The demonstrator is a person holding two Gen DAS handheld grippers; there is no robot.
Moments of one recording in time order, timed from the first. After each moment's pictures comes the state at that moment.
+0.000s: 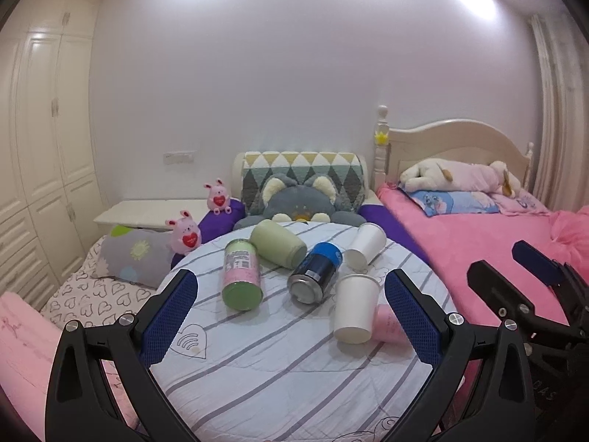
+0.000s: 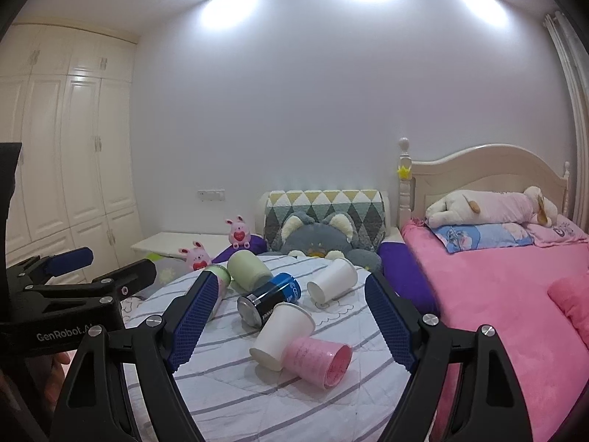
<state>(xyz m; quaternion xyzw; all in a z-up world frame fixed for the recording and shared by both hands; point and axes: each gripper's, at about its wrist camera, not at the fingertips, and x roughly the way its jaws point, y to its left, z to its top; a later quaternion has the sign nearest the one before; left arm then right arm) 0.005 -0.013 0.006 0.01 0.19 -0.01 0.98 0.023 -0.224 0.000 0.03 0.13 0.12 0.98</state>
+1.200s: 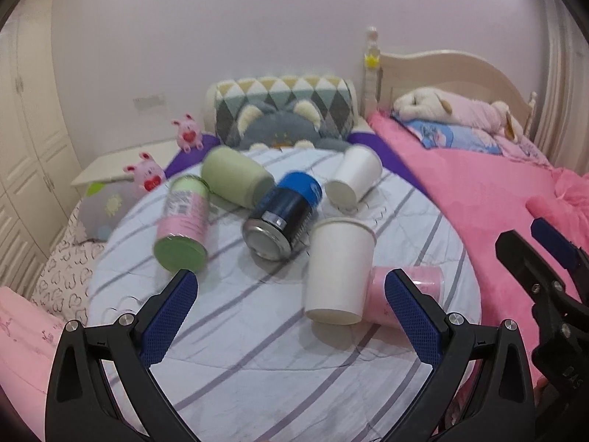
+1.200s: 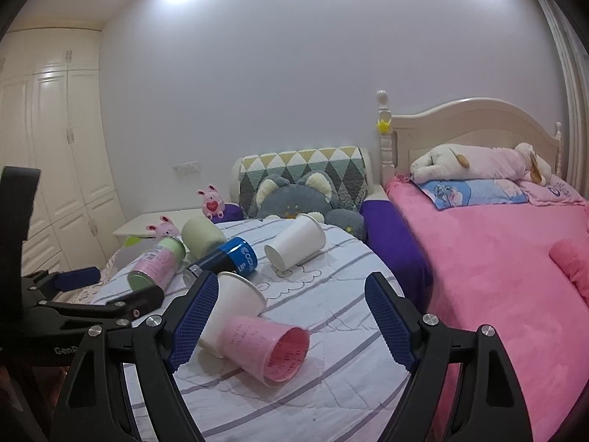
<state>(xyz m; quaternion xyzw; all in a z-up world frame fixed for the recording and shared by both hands) 0.106 -0.064 -0.063 0.03 0.34 -0.04 0.94 0.081 -0.272 -0.046 0.06 0.21 0.09 0.97</state>
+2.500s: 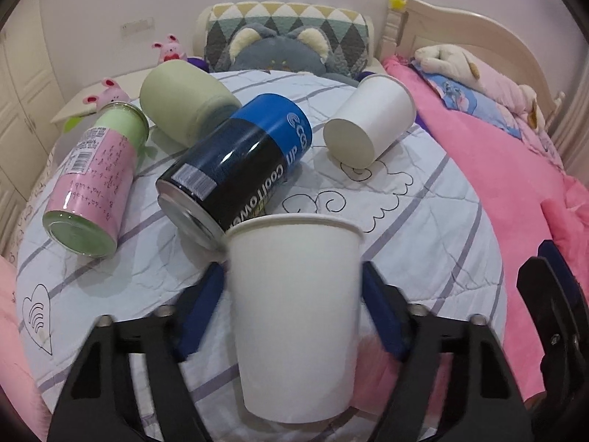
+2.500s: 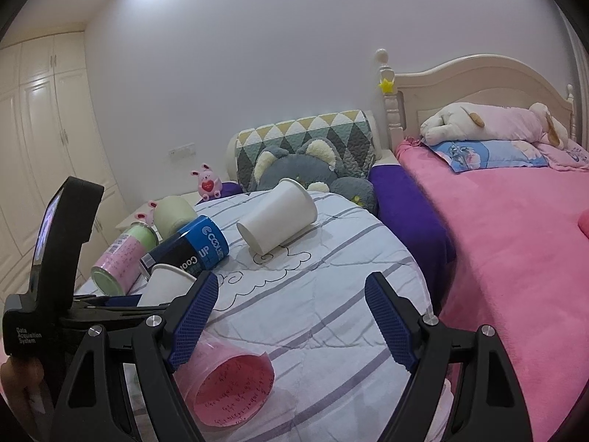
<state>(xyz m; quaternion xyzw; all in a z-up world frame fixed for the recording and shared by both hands) 0.205 -0.086 -0.127 -0.03 0.46 -0.03 0.89 0.156 -0.292 -0.092 0.10 0.25 0.12 0.95</state>
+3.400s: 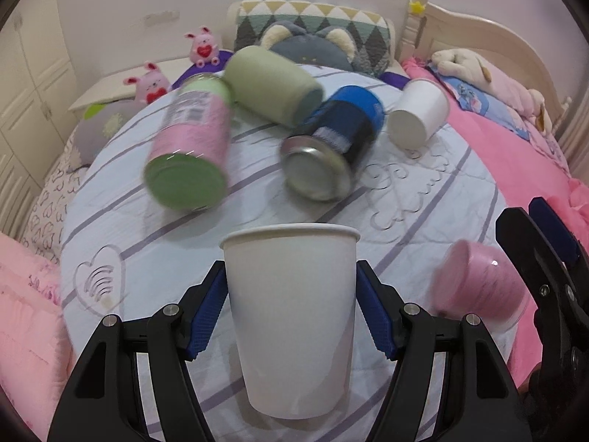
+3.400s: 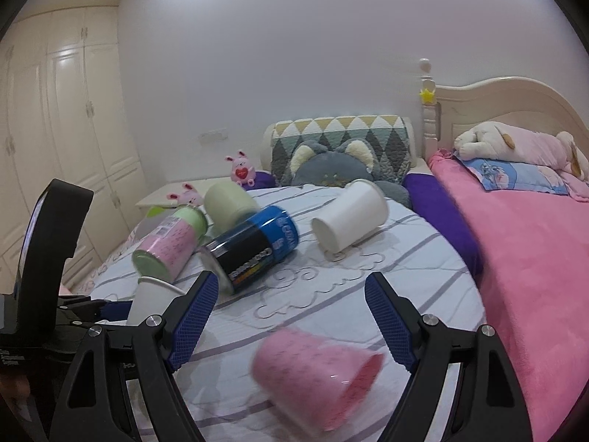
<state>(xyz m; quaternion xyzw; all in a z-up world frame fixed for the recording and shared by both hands) 0.155 -0.006 -0.118 -0.03 0.47 0.00 0.88 0.141 -0.212 -0.077 0.05 0.26 0.16 0.95</state>
